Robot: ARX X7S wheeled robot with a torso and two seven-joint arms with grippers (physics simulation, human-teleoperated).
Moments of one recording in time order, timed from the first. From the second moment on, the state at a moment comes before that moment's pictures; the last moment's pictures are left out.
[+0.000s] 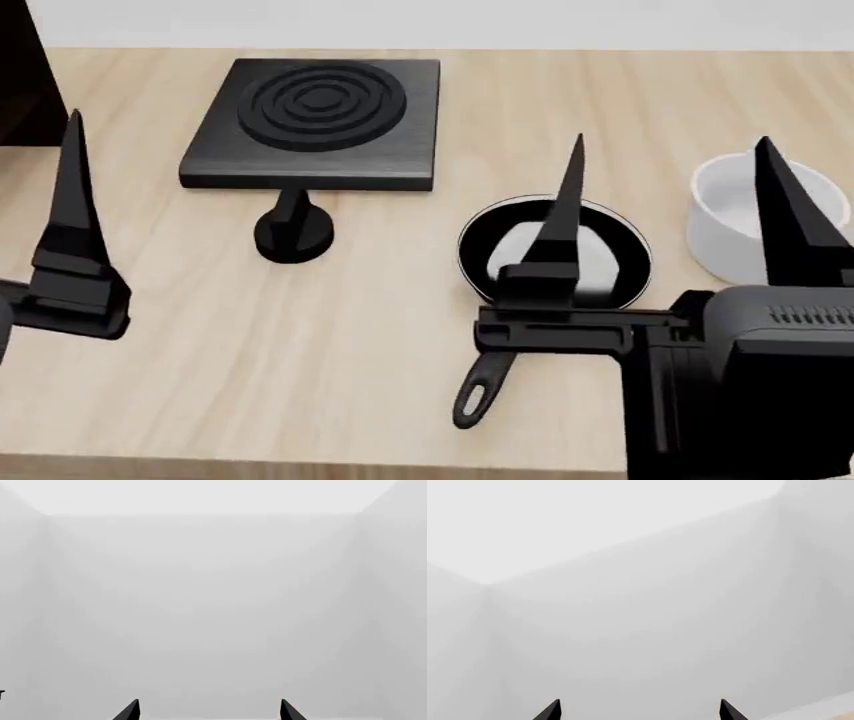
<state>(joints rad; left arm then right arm) -0.47 -0.22 0.14 0.81 0.11 -0.69 0.01 0.41 0.16 0.04 -0.84 0.23 0.74 0.14</state>
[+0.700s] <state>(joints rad) -0.51 -0.26 0.08 0.93 0.13 -0.78 0.00 0.42 0.19 0.08 -0.91 0.27 0.78 0.18</state>
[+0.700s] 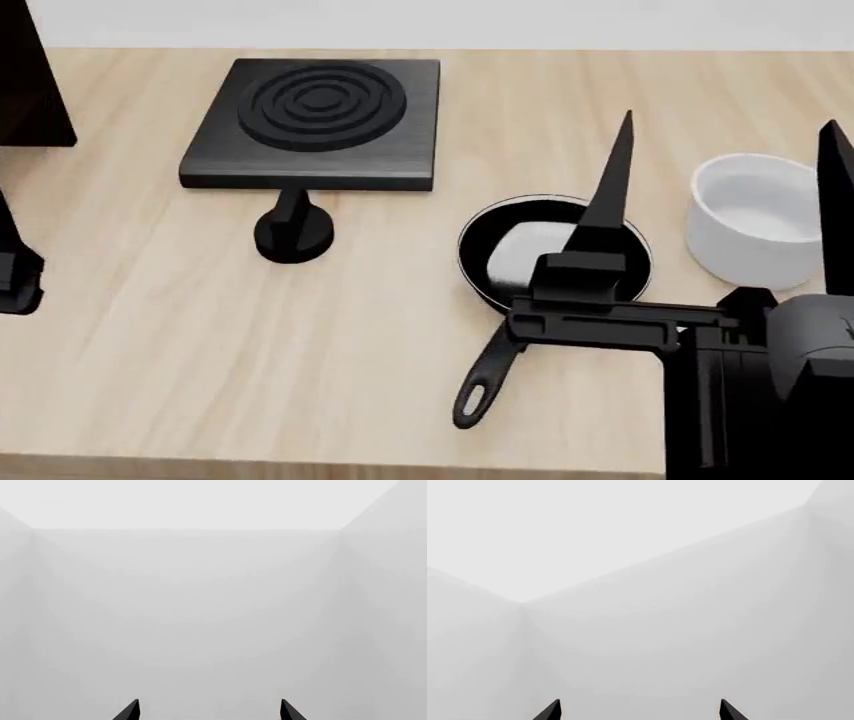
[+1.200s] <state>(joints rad) -0.49 -0.28 0.03 1.00 0.13 -0.83 -0.01 0.42 0.20 0.07 -0.90 0.29 0.76 0.18</state>
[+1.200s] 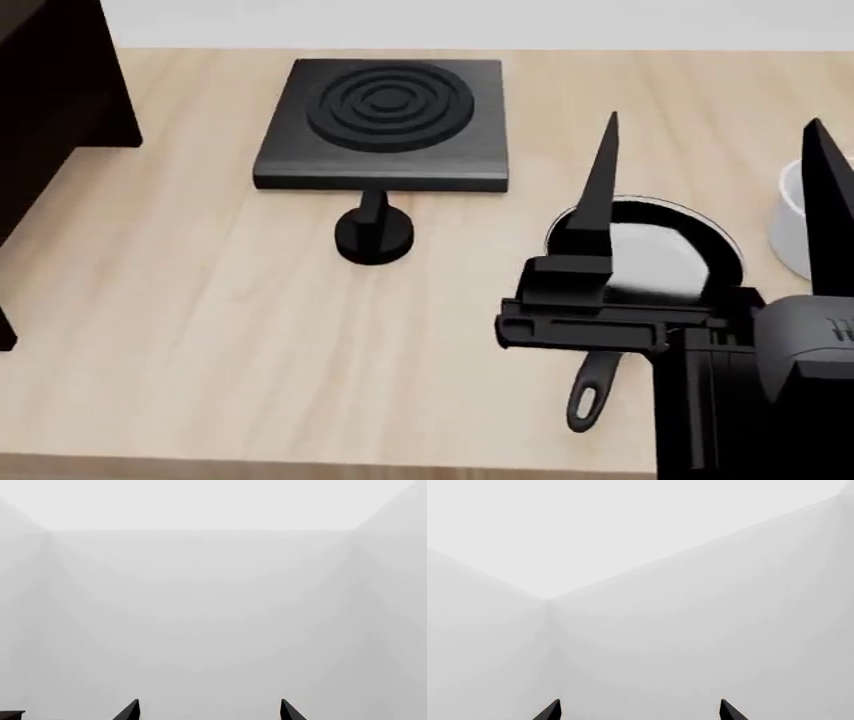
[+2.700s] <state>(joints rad) -0.47 -0.27 0.02 1.00 0.13 -0.81 -0.02 0.38 0.23 0.12 -0.89 0.37 0.74 0.24</state>
